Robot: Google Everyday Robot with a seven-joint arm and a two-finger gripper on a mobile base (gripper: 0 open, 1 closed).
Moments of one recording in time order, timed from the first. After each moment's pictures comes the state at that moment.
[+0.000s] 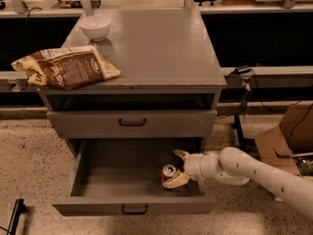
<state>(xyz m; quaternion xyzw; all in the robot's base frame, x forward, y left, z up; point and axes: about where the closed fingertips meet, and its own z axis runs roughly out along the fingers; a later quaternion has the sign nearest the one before) 0.566 -0.069 0.462 -0.50 0.72 0.28 0.41</state>
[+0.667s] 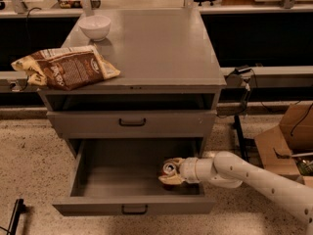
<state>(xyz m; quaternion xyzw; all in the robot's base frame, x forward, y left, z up) 0.571 -0.052 0.432 -0.49 0.71 0.29 0.41</state>
